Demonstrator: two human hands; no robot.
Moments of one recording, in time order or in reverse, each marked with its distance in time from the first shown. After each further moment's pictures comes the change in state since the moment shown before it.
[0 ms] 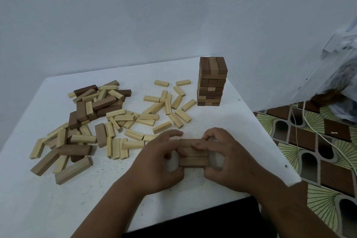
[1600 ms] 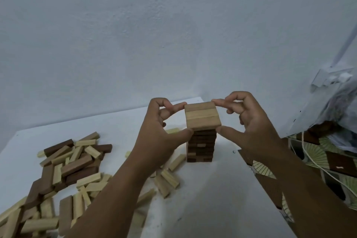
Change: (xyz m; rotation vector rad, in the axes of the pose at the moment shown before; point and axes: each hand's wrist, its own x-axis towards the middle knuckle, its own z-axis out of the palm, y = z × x) left_hand 0.174 0.045 -0.048 -0.344 0.303 -0.187; right_hand 0.115 0.022 -0.135 0.344 0.397 0.005
